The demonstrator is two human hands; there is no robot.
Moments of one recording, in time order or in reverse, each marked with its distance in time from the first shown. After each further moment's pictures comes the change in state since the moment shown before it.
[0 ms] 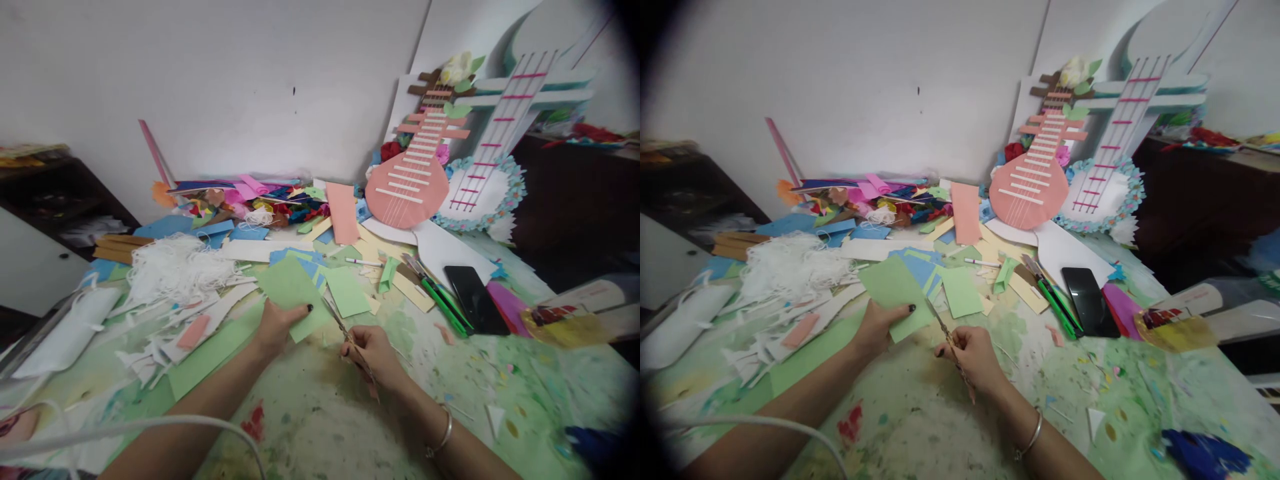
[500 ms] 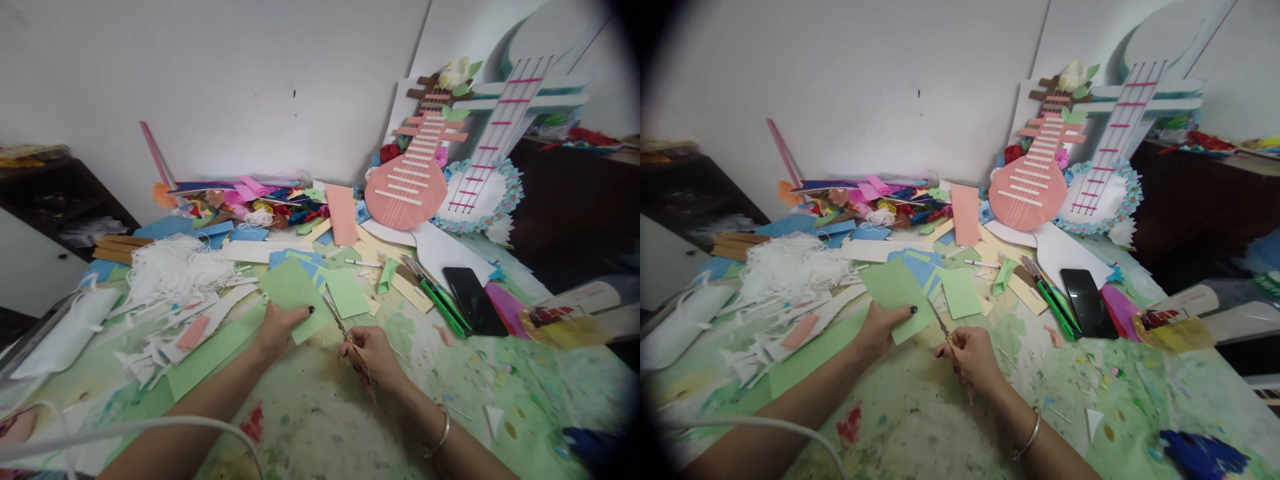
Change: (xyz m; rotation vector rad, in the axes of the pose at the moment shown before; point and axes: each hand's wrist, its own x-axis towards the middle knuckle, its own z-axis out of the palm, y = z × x) left_hand -0.002 0.002 0.005 -0.043 0.011 -0.065; right_hand 0.000 -0.003 0.002 0.001 -0.009 0.092
